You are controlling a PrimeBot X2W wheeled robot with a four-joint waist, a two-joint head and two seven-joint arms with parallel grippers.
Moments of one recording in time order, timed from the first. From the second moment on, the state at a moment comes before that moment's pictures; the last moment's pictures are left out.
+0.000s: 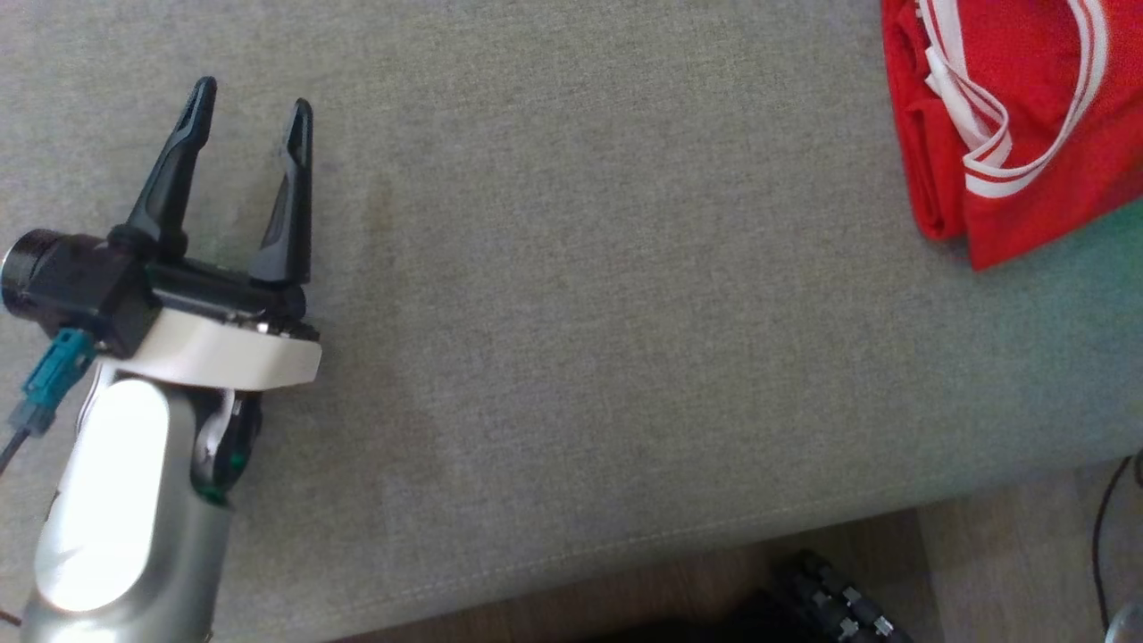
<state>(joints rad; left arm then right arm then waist) -0.38 0.24 -0.18 0.04 -0.21 -0.09 -0.26 -0.66 -0.23 -0.36 0.22 0.19 0.13 0.34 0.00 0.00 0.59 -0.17</state>
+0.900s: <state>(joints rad) -0.33 0.22 -0.18 0.09 -0.22 -0.08 -0.26 -0.38 -0.06 -0.20 -0.10 0.10 0.13 0.16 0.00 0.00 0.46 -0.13</state>
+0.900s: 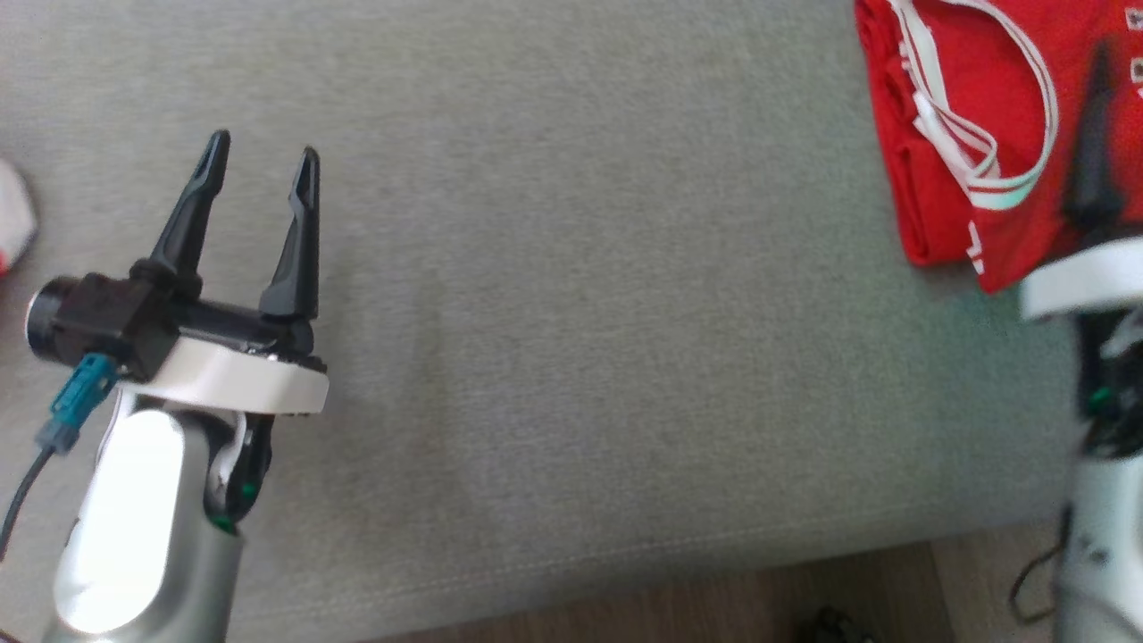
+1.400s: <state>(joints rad) -0.20 0.19 -0.12 0.09 -0.23 -0.05 -0.26 -0.24 -0.05 -0.04 -0.03 0.15 0.13 0.02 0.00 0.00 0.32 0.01</state>
